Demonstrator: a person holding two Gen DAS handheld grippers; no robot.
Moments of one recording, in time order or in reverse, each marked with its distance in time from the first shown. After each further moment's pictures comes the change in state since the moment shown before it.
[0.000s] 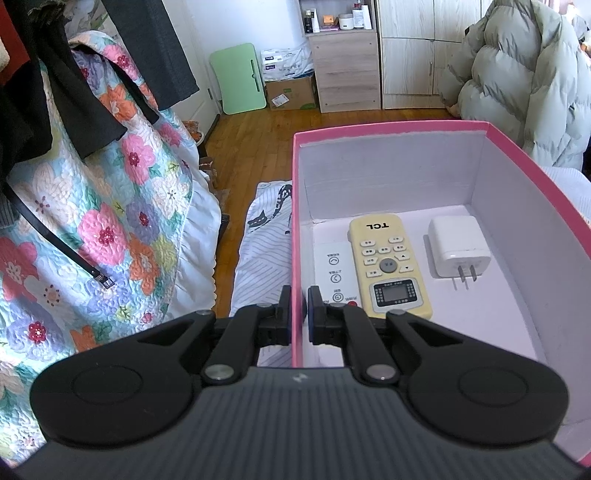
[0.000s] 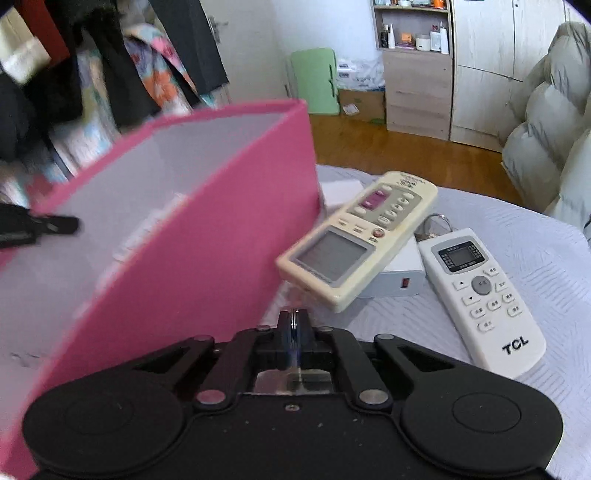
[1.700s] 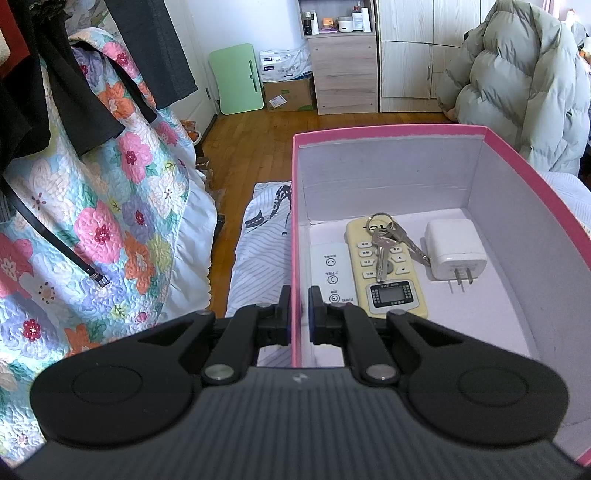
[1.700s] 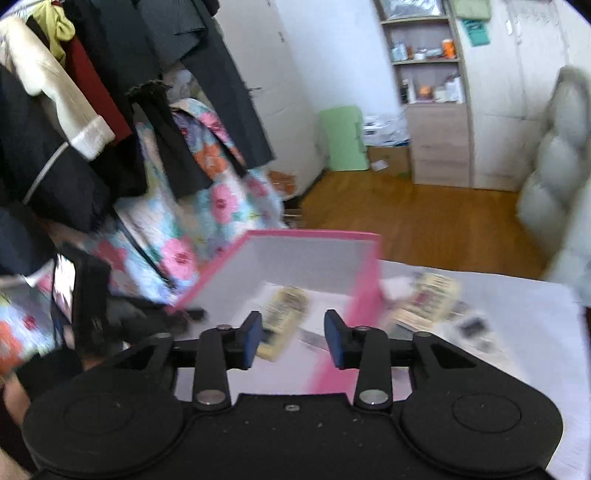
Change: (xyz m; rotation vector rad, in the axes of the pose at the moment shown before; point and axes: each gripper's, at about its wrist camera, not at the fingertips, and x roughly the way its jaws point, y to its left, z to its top) left arm 0.000 0.004 -0.001 -0.015 -0.005 -0.019; right arm -0.119 0.044 0.036 0.027 -0.157 0.079
